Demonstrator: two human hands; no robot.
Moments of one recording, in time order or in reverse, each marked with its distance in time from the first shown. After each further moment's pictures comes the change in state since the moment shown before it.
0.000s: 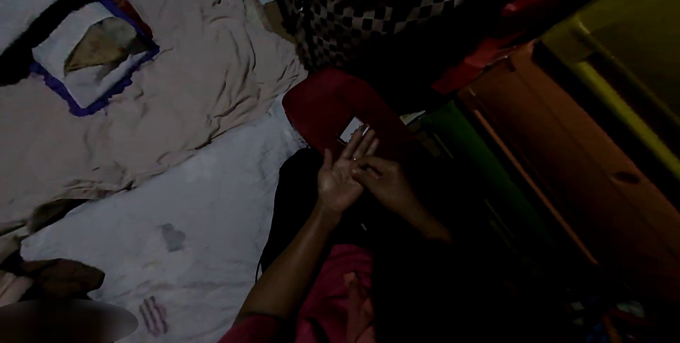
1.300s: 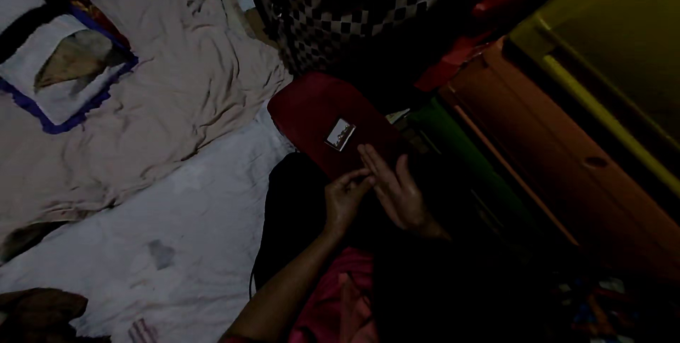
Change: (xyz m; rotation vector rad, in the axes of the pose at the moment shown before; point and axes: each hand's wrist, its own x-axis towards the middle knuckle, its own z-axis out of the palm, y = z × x) left_hand -0.030 -0.033 0.033 1.186 0.392 0.223; right_hand -0.031 0.020 -0.008 0.684 -0.005 -0.022
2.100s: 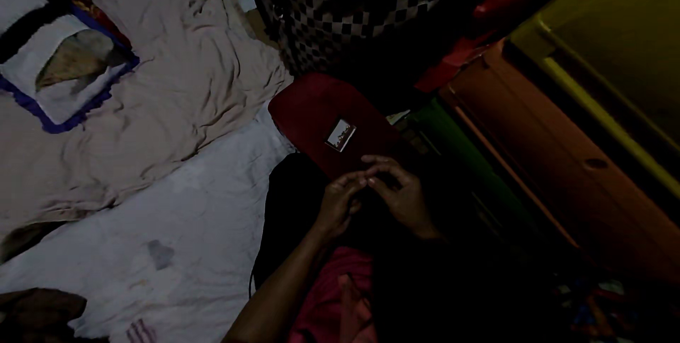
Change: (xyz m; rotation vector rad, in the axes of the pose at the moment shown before) left_hand 0.004 -0.001 -0.016 -0.504 -0.221 -0.290; right_hand 0.000 0.009 -0.008 -0.434 0.149 -0.303
